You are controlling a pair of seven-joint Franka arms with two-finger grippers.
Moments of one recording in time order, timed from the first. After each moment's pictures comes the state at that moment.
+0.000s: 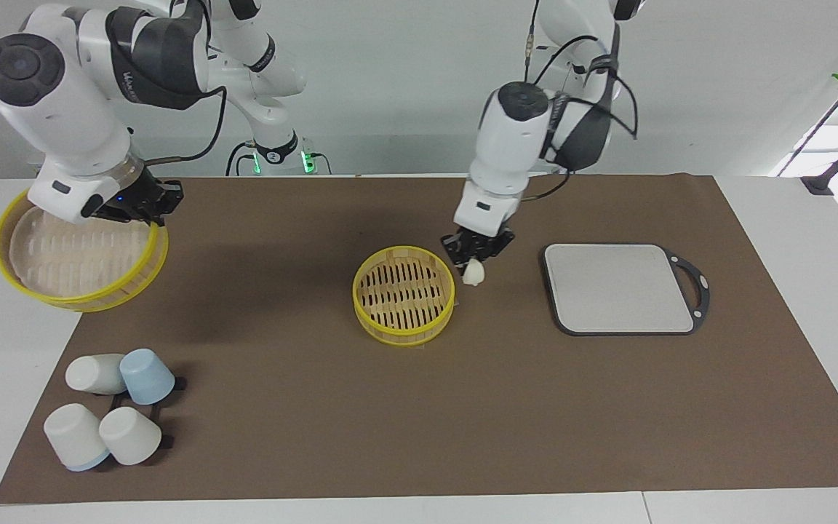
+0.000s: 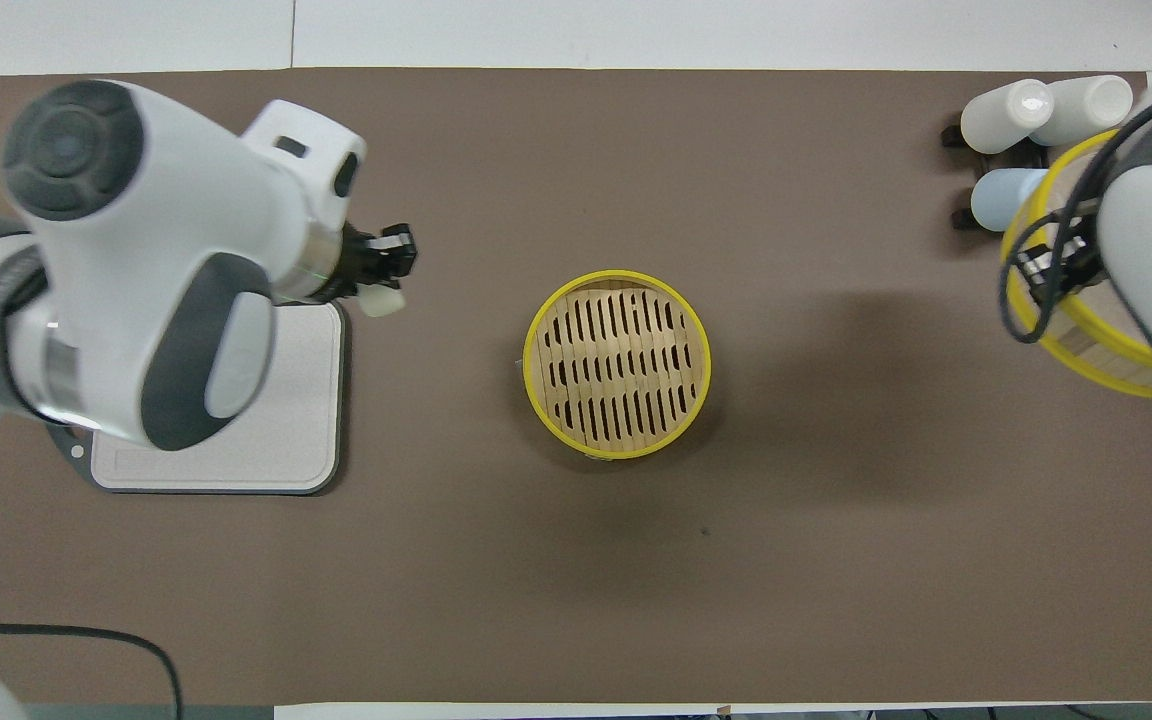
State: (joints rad) left arm -0.73 0.29 0.10 -1.67 -0.09 2.12 -0.81; right arm -0.01 0.27 -0.02 -1.27 -0.18 1.27 -0.37
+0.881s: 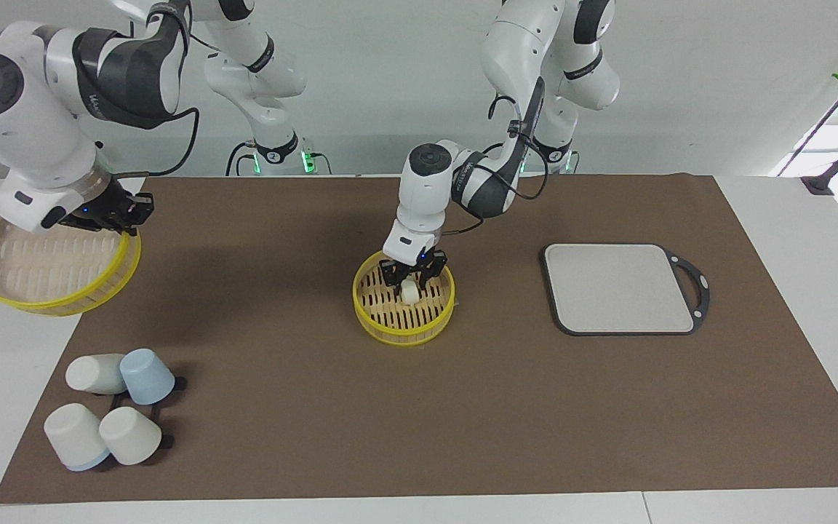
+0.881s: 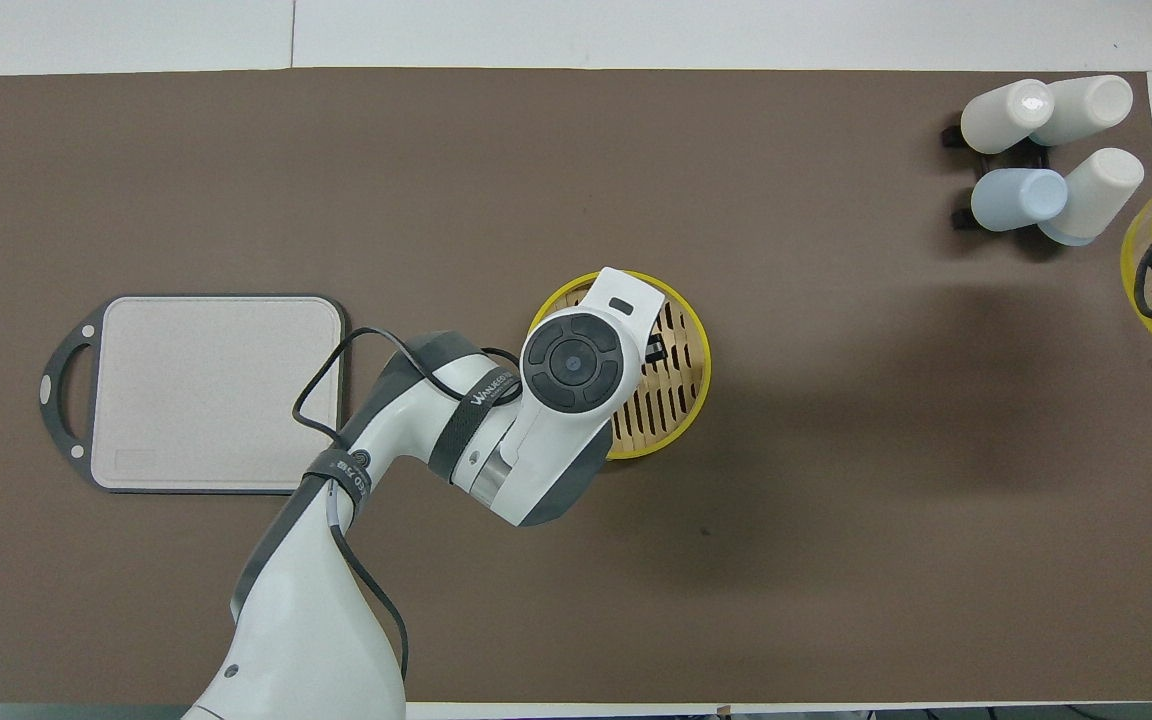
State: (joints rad) left arm -0.86 0.42 0.11 -1.77 -0.09 2.35 -0.92; right arm -0.07 0.27 -0.01 -1.32 -0.19 1.34 -0.37
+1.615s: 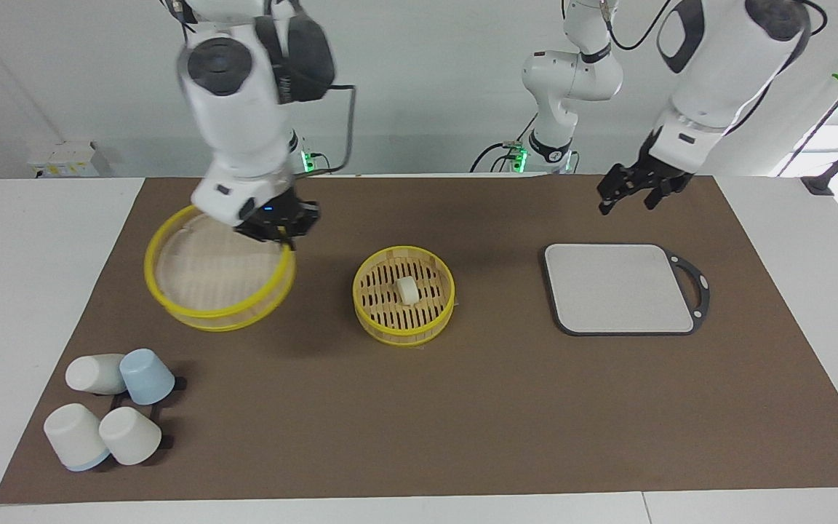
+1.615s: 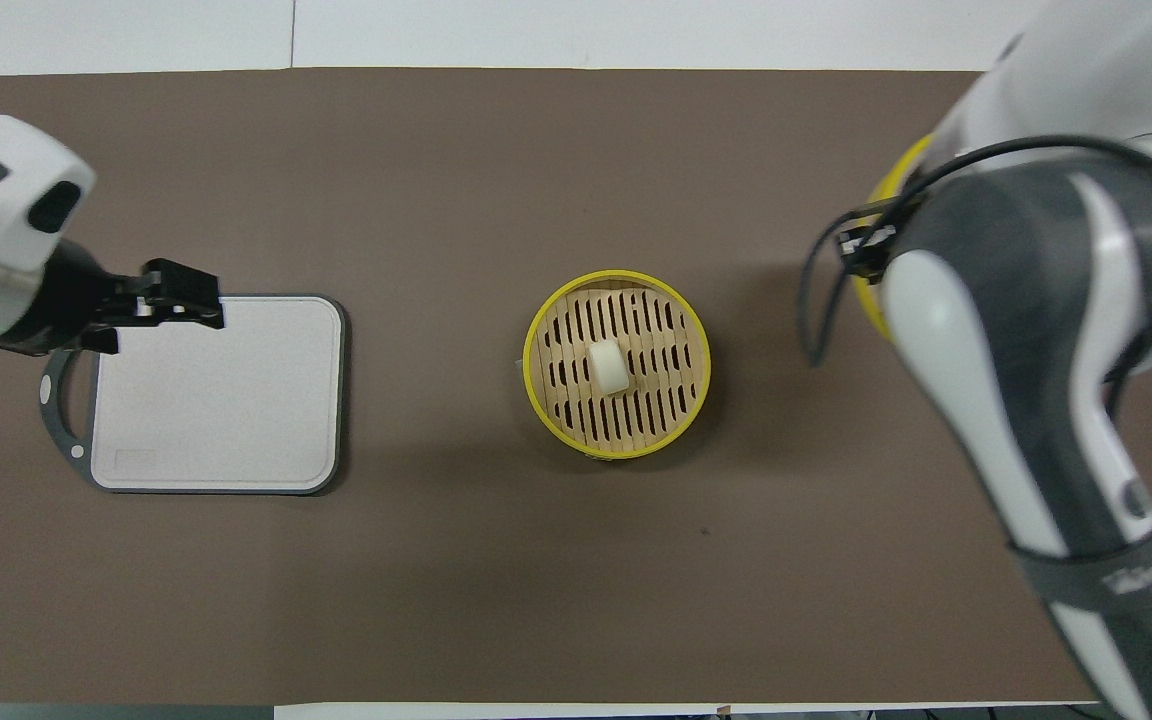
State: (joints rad) left arm -0.23 -0.06 0.16 -1.71 -0.08 1.62 -0.12; right arm 0.39 0.29 0.02 -1.38 0.02 1.65 0.27
